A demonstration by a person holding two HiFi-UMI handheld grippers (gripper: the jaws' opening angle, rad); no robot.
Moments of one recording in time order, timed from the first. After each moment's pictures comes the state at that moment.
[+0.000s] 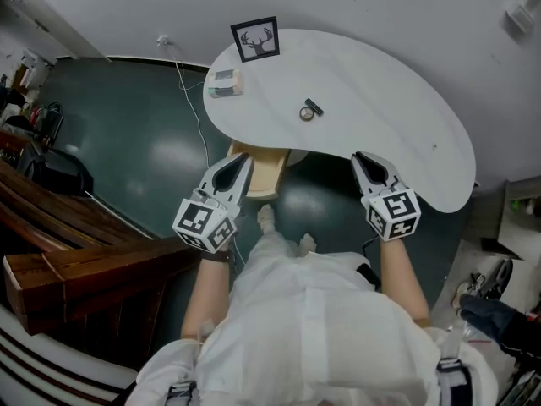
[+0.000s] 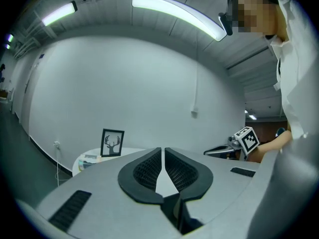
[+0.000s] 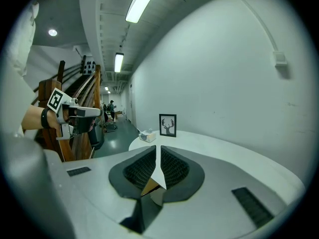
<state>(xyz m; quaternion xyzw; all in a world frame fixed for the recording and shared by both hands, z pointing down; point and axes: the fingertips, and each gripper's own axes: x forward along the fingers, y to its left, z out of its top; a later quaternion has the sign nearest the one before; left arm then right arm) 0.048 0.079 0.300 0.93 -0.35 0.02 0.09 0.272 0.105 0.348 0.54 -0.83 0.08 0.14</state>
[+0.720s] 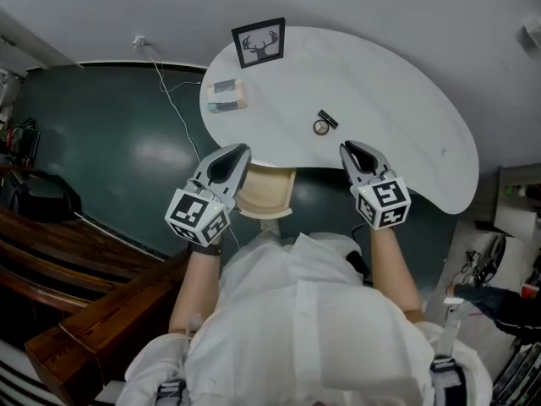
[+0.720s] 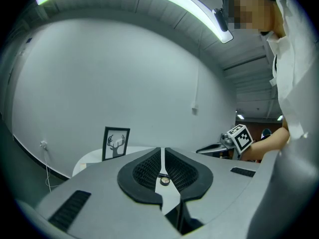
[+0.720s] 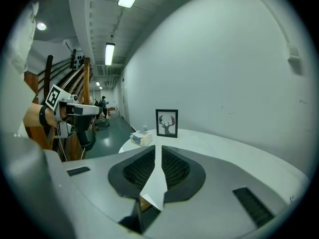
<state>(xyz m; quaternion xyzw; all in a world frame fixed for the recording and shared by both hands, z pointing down) 0.002 -0.055 0.318 0.95 -0.27 0.04 0.11 0.203 -0.020 0.369 0.57 -0.80 0.11 0.16</state>
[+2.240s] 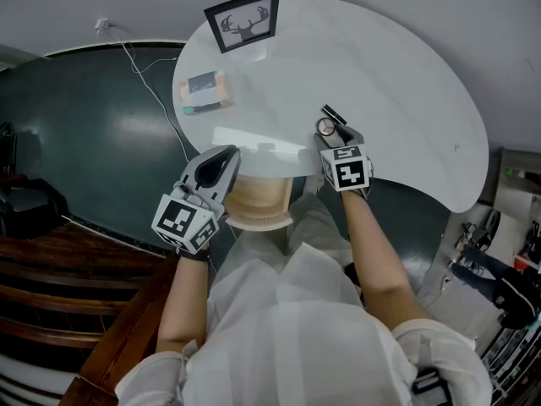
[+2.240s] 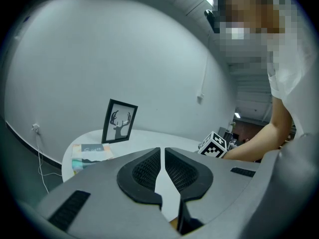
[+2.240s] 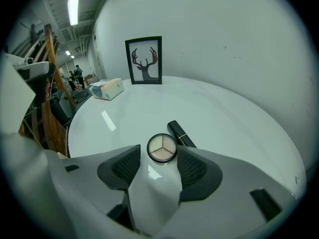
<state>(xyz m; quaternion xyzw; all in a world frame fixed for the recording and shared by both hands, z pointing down) 0.011 -0.131 0.413 0.95 -0.24 0.09 0.16 0.221 -0.120 0.566 0.59 -0.68 0.27 0.34</state>
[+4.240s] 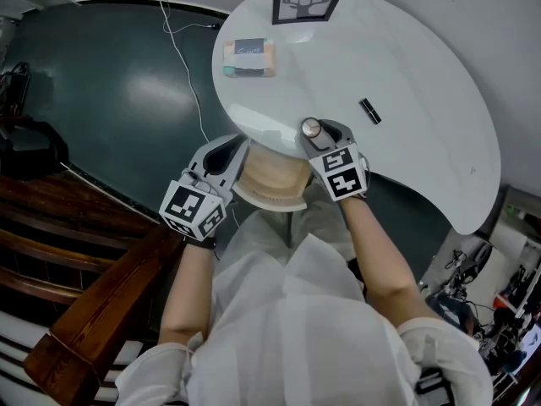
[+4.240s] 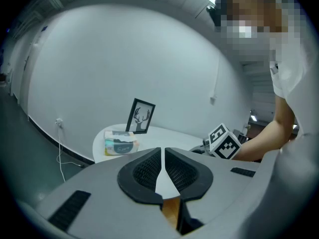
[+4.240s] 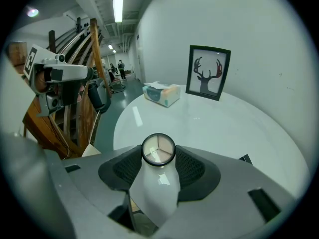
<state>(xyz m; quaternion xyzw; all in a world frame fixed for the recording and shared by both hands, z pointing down) -0.056 -0.102 0.436 0.92 -0.32 0.09 0.18 0.079 -0.112 0.548 0.43 -0.80 0.19 0.37</state>
